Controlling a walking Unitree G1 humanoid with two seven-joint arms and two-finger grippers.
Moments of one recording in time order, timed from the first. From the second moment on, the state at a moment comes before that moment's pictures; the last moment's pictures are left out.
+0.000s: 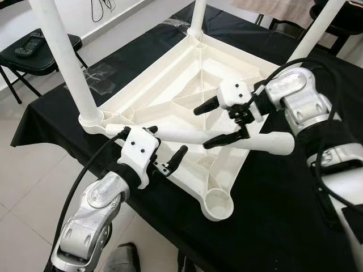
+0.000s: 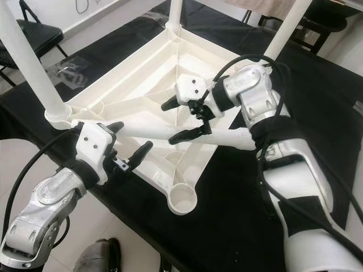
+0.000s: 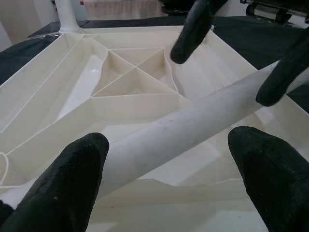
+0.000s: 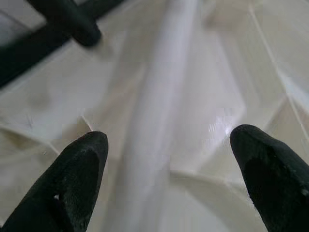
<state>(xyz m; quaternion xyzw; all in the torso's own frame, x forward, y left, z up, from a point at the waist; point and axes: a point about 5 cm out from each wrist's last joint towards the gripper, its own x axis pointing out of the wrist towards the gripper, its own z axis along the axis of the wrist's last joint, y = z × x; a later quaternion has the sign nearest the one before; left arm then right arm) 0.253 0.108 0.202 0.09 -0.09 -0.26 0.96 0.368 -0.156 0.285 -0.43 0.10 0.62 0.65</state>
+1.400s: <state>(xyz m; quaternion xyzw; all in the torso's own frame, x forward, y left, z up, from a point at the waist) 0.253 0.106 0.225 0.10 -0.15 -0.26 0.95 0.383 -0.170 0.289 -0.41 0.02 0.49 0.77</state>
